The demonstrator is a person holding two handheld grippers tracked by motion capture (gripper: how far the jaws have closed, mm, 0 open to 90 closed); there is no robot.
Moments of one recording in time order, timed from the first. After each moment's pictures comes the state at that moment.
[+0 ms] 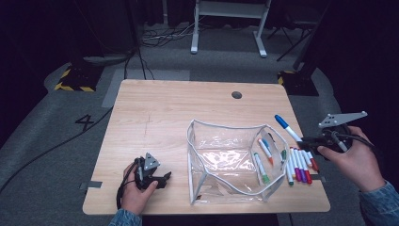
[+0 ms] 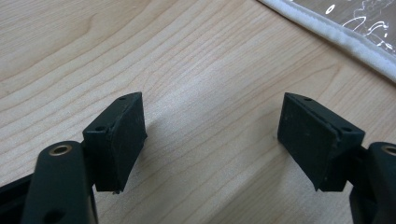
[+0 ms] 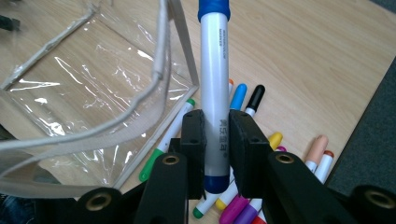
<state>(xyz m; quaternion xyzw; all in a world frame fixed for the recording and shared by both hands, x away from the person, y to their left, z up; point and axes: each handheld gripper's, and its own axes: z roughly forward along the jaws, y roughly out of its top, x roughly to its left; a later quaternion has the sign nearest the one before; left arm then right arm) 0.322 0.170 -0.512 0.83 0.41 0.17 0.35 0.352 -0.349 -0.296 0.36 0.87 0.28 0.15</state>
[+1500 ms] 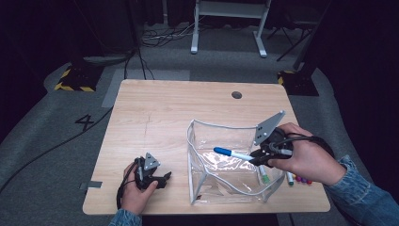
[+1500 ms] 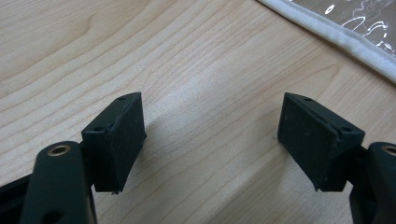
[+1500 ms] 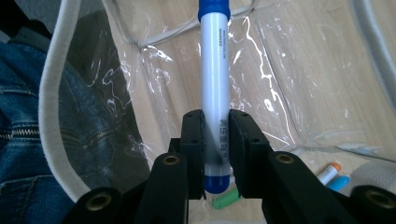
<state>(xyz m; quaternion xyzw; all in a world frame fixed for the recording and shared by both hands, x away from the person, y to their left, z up) 0.323 0.170 -0.512 0.83 0.41 0.17 0.34 0.336 -0.196 -0.279 0.11 0.98 0.19 0.05</state>
